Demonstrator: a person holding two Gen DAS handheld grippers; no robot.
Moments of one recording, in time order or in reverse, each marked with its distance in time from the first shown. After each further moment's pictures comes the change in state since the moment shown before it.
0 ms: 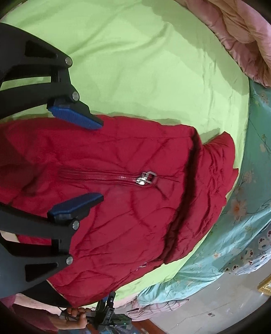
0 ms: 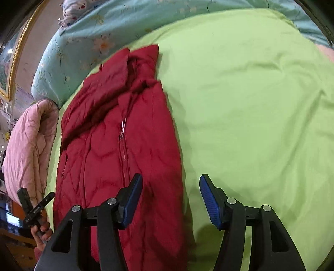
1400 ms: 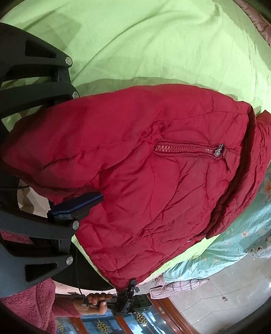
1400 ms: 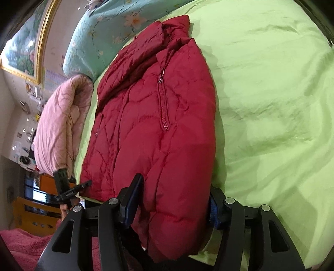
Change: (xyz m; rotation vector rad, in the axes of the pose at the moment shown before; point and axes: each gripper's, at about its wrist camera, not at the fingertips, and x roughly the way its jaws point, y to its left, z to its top) left arm 0.001 -0.006 -0.072 0.023 0.193 -0.201; right arm -0.015 0.002 -0.062 -0.053 0.140 0.246
